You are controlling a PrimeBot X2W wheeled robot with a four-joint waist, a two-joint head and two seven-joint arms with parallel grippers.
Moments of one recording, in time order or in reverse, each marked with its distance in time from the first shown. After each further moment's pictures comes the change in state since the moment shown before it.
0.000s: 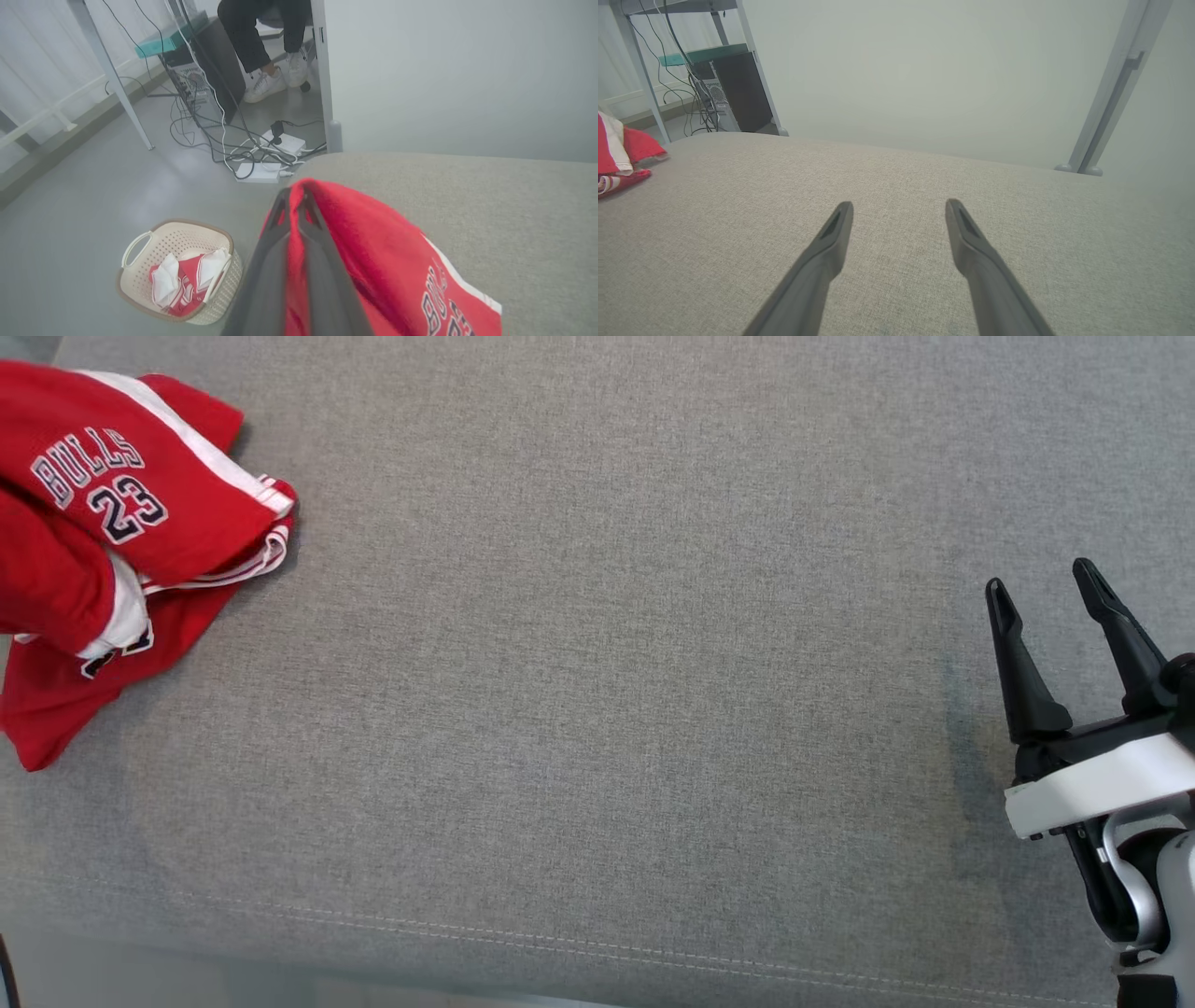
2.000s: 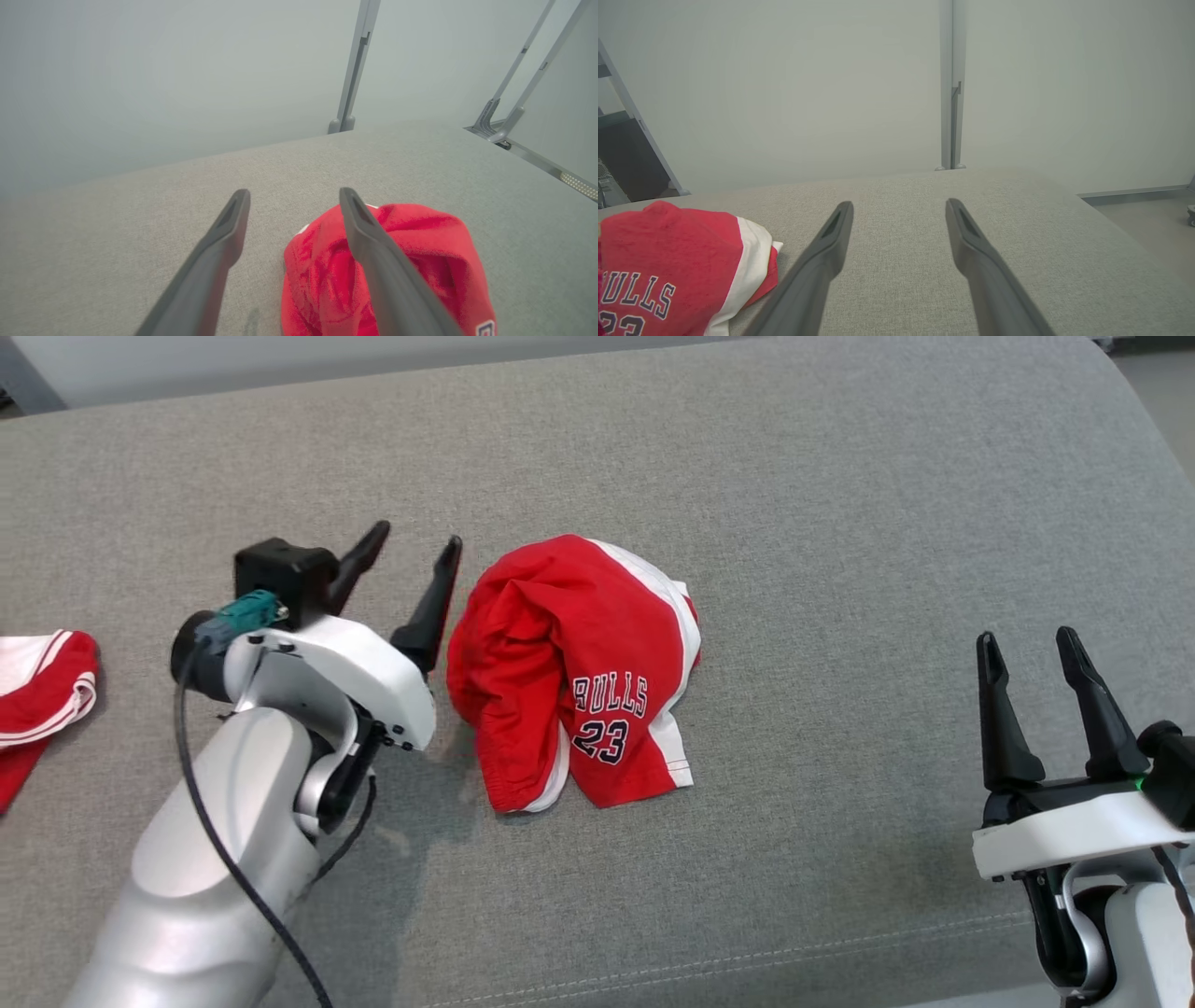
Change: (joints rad) left arm 0.329 -0.355 -0.320 -0.384 -0.061 0.088 -0.123; right arm 0.058 0.130 -0.057 0.102 0.020 0.000 -0.122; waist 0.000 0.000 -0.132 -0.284
